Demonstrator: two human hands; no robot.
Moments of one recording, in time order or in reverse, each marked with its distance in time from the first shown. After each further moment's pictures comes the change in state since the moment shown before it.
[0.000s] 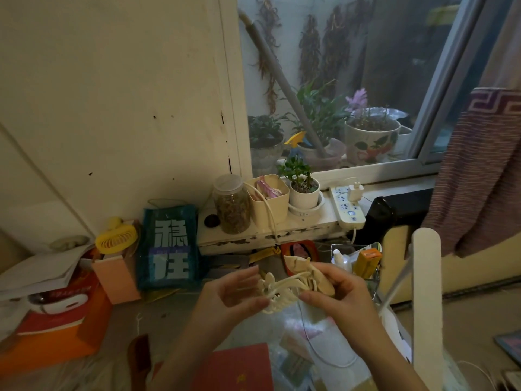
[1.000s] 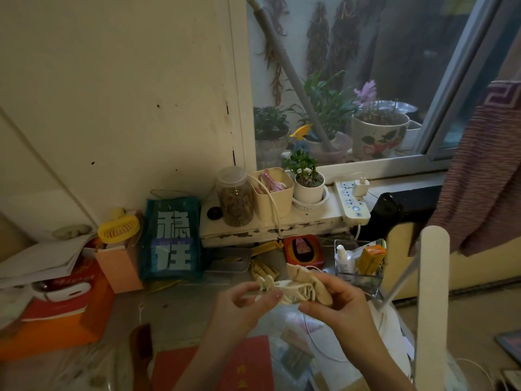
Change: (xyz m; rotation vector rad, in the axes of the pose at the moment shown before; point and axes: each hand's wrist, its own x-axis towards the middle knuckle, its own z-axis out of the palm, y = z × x) left_hand 0.002 -0.021 0.024 -0.109 0.092 -0.244; right_hand -0.011 0.018 0.008 0.087 0.023 0.094
